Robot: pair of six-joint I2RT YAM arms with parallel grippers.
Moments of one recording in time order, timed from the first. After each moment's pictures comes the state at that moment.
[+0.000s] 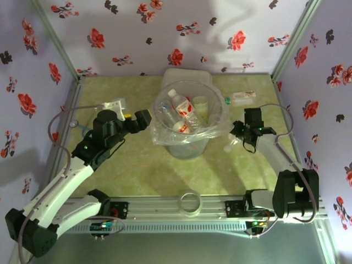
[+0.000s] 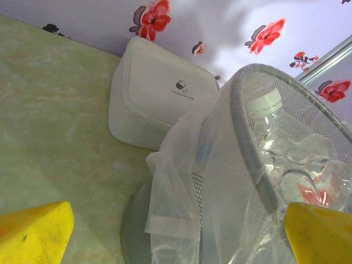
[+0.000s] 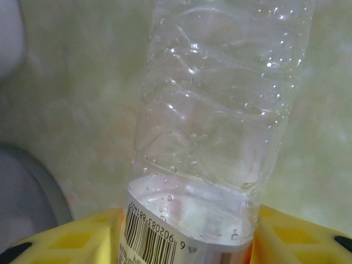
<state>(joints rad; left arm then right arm) -0.56 0.92 0.85 -0.27 -0.05 -0.65 0.09 1.26 0.77 -0.56 -0.03 0.53</state>
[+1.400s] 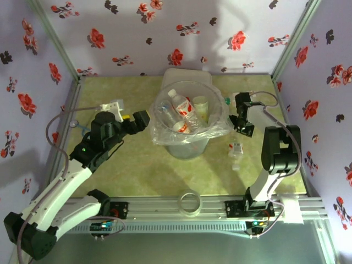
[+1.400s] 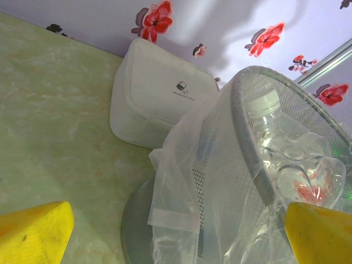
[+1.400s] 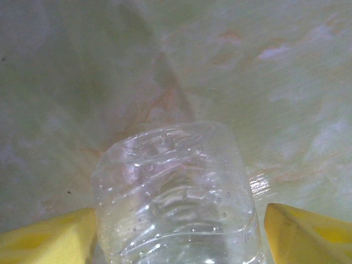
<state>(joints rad) -0.55 0.88 0.85 -0.30 -0.05 -0.65 0.09 1.76 1.19 -0.79 0.03 0.44</state>
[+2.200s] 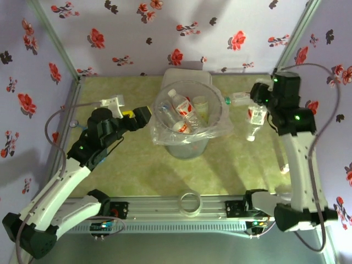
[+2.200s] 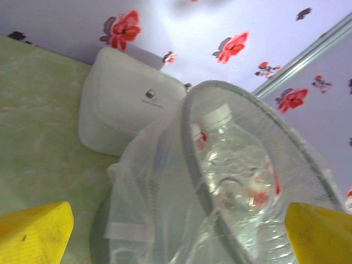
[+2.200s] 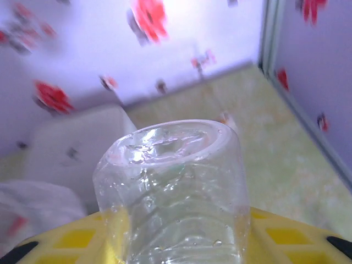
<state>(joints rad) -0.55 0.90 0.92 -0.28 0.04 -0.67 0.09 1.13 1.57 -0.91 0.11 0.35</state>
